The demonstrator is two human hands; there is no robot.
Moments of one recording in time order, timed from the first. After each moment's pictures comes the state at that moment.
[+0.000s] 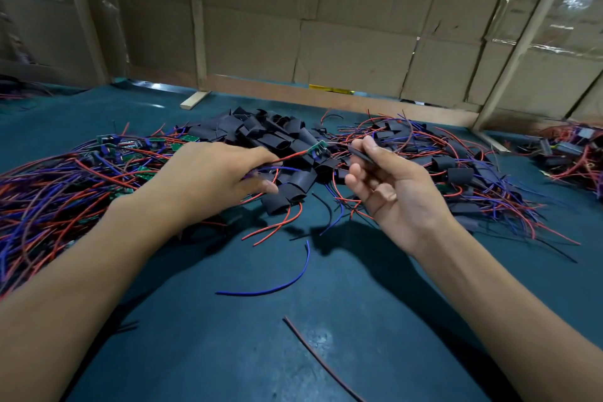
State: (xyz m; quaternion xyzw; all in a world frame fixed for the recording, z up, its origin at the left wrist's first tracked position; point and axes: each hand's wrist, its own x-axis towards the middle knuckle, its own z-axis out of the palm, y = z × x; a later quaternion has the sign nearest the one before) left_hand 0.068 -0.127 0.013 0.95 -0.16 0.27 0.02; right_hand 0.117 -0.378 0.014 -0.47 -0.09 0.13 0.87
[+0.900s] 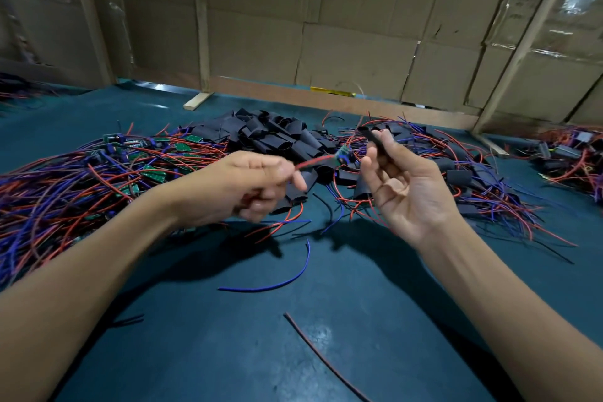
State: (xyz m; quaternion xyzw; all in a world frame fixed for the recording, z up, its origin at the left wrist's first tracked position) left_hand 0.069 -0.144 0.010 0.74 -0.19 -0.10 0.64; right_hand 0.122 -0.387 0.018 -0.38 -0.07 0.12 0.91
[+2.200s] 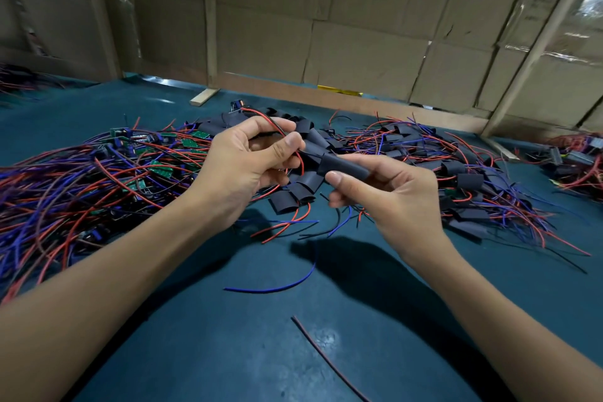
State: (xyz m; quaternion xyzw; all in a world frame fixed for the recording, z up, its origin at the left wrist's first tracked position) left_hand 0.070 -0.166 0.010 0.59 -0.07 0.16 0.79; right_hand 0.105 -0.365 -0.006 -0.66 -0.28 -0.09 0.69
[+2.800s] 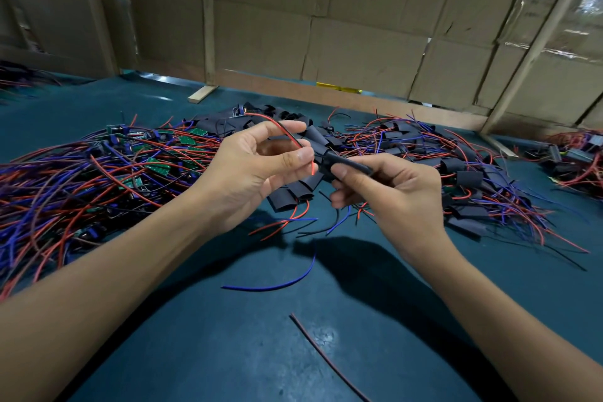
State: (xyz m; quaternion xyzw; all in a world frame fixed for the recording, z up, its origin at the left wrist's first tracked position) left_hand 0.070 -0.172 0.008 0.53 -0.10 0.09 0.84; right_hand 0.106 -0.366 -0.006 -0.66 -0.29 -0.11 0.69
